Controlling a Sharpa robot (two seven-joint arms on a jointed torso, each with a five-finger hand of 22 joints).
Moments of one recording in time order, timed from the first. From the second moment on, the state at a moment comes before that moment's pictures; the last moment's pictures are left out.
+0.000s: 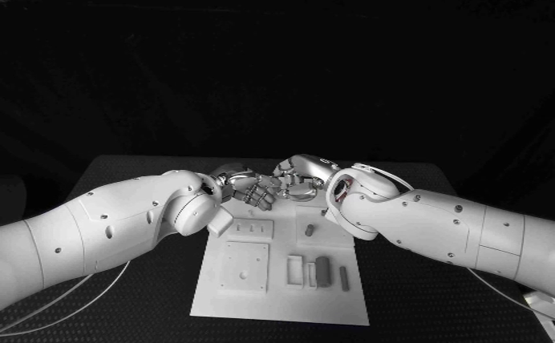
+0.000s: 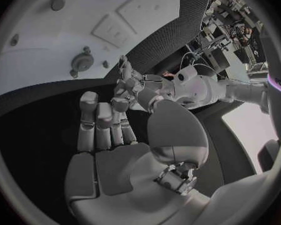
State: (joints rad) left arm 1.32 -0.57 -0.15 1.26 -0.36 -0.12 -0.10; left_hand 0.87 0.01 0.41 -0.27 0.05 0.90 0.14 0.36 0.43 1.18 0.11 0.14 0.16 0.95 0.12 0.30 0.72 0.02 0.87 0.03 0.07 0.80; right arm 1.18 -0.62 0.00 1.38 -1.37 -0.33 -0.09; right_hand 1.06 -0.04 0.63 -0.28 0.10 0.85 0.11 0.40 0.59 1.04 0.01 1.18 0.95 1.12 -0.11 1.48 0.91 0.24 1.05 -0.02 1.10 1.31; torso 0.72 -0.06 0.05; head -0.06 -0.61
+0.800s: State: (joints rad) left arm 1.32 -0.57 -0.15 1.26 -0.38 -0.12 -0.11; left_hand 0.96 0.08 0.50 -0.28 0.05 0.98 0.11 0.38 0.44 1.25 0.07 0.17 0.19 1.01 0.09 0.31 0.76 0.02 0.89 0.00 0.07 0.81; right arm 1.18 -0.62 0.00 1.38 -1.37 -0.32 -0.09; right_hand 1.06 -0.04 0.63 -0.28 0.10 0.85 0.11 0.40 0.59 1.04 0.01 1.18 0.95 1.13 -0.11 1.48 0.91 0.24 1.06 -0.02 1.10 1.31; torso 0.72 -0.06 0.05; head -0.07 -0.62
